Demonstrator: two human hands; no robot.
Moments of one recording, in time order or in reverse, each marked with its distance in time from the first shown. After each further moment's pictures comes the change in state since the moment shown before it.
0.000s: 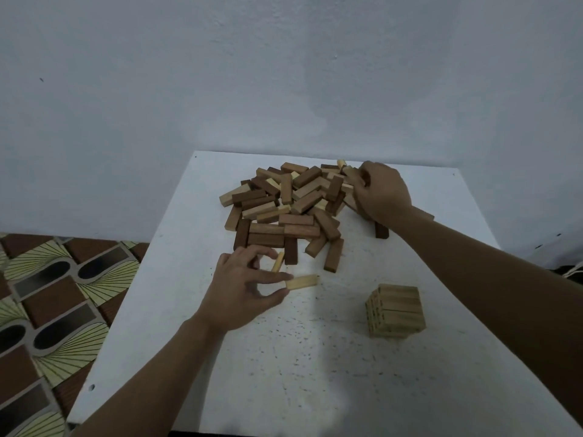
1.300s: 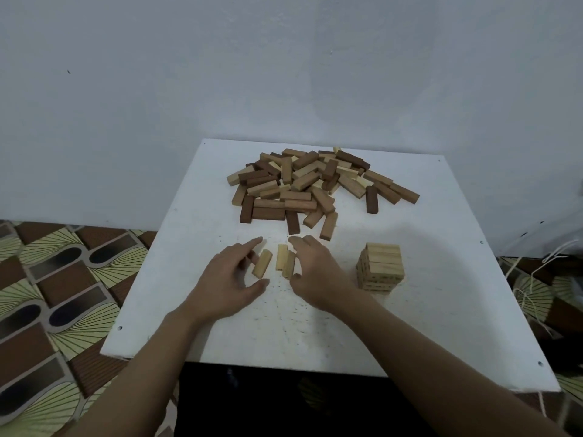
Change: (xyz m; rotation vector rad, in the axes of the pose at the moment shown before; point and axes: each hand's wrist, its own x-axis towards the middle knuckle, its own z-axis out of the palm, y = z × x) left_hand -0.063 0.020 -0.021 -0.160 -0.003 -0.186; right_hand -0.200 -0.115 0.007 0.175 -0.429 -0.173
